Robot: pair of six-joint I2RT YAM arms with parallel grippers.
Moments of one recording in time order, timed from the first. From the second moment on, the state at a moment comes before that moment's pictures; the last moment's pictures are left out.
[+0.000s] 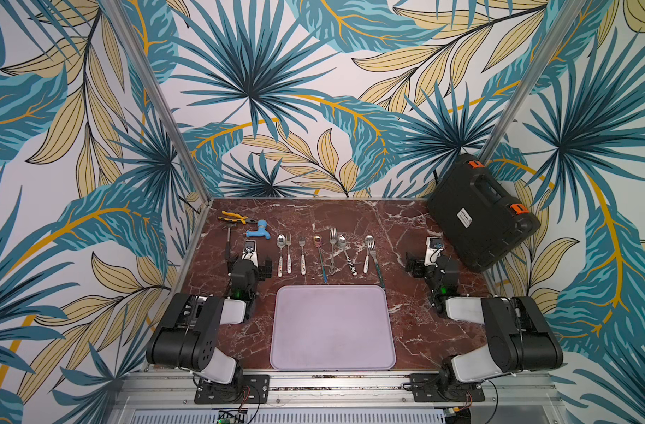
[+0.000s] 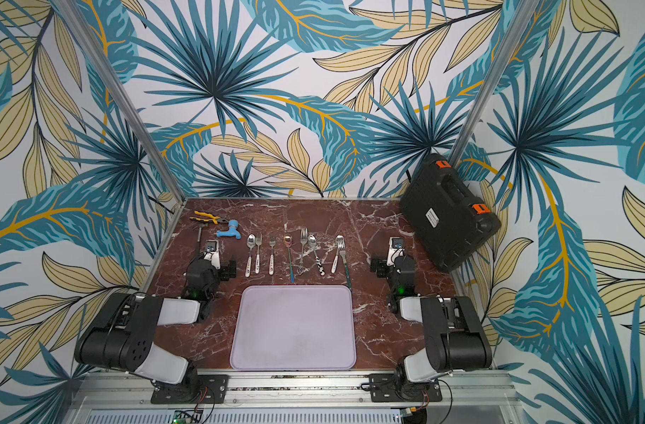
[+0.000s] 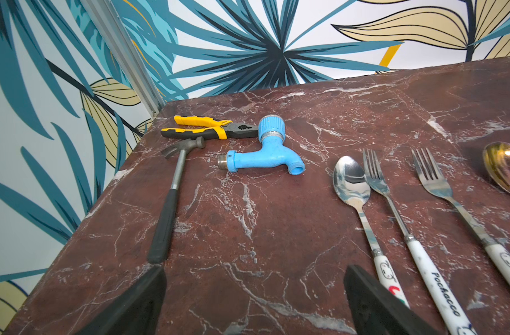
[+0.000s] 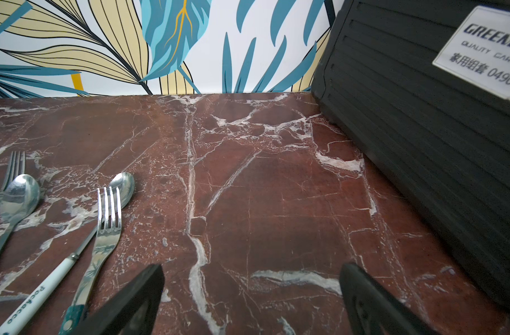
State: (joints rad) left arm -0.10 1.52 0.37 0.82 -0.24 0.06; right arm 0.00 1.48 0.41 0.73 0.07 0.03
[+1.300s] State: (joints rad) left arm -0.27 1.85 1.34 -0.61 0.04 -0.56; right arm 0.14 1.27 1.06 -0.54 0.01 0.47
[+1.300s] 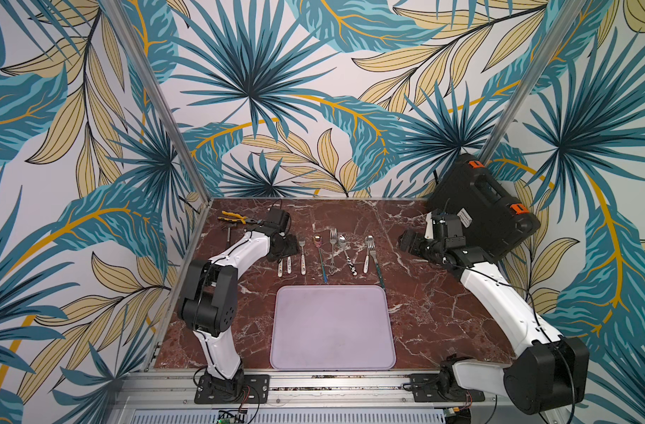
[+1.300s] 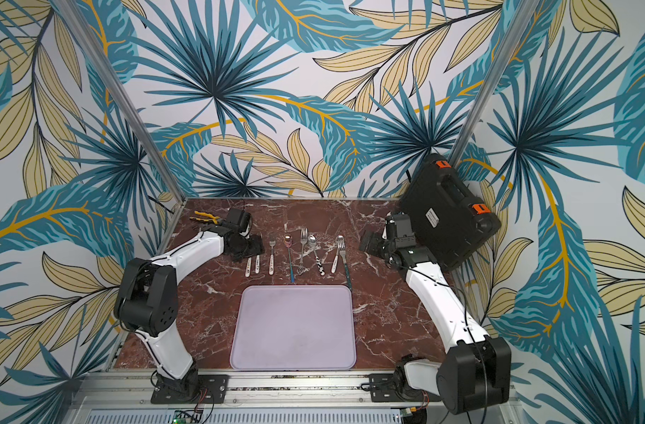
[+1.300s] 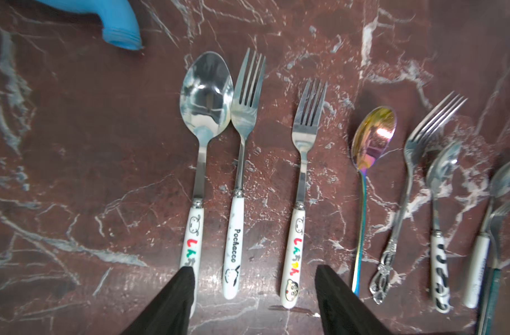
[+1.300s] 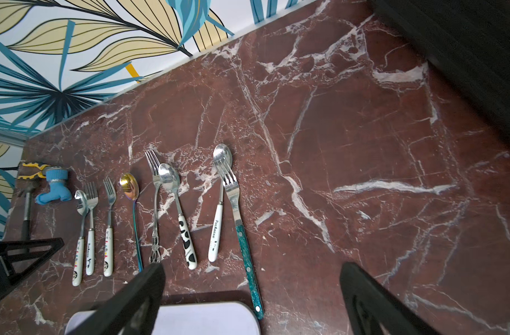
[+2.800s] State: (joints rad) left arm -0.32 2.09 1.55 -0.81 -0.04 -0.38; right arm 0.14 1.19 0.98 -0.57 0.06 0.45
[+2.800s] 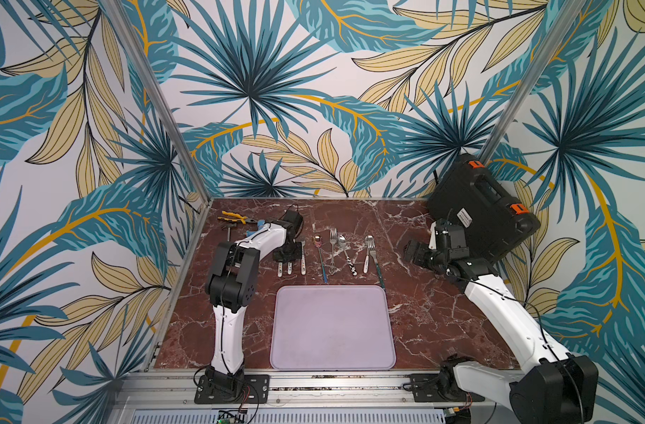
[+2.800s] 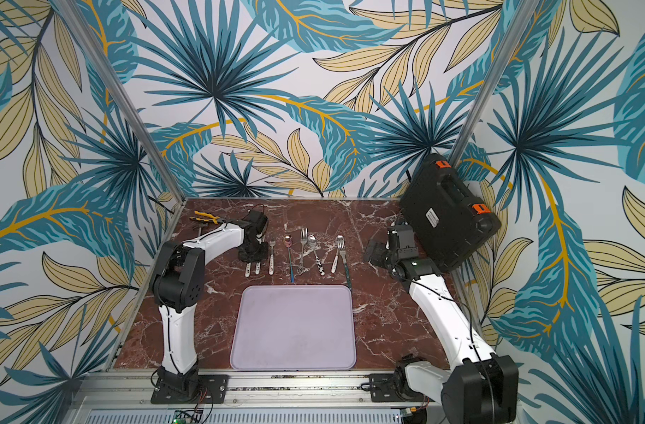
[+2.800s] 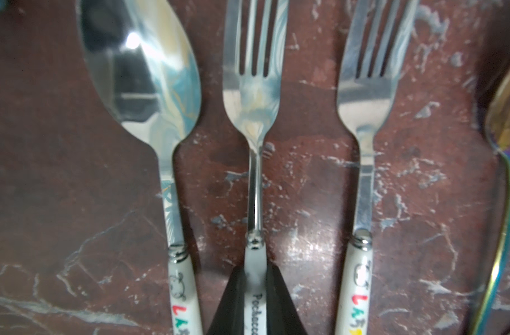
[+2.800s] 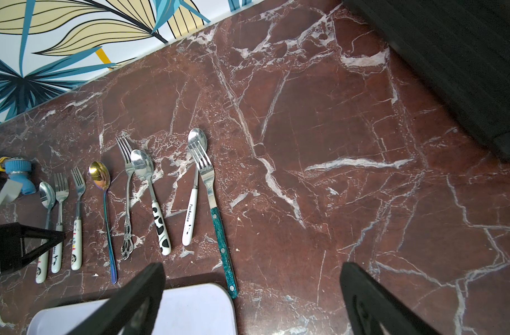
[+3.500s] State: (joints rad) left arm -0.37 1.68 1.35 -0.87 0.05 -0.35; right arm 0.14 1.17 0.95 -0.56 0.06 0.46
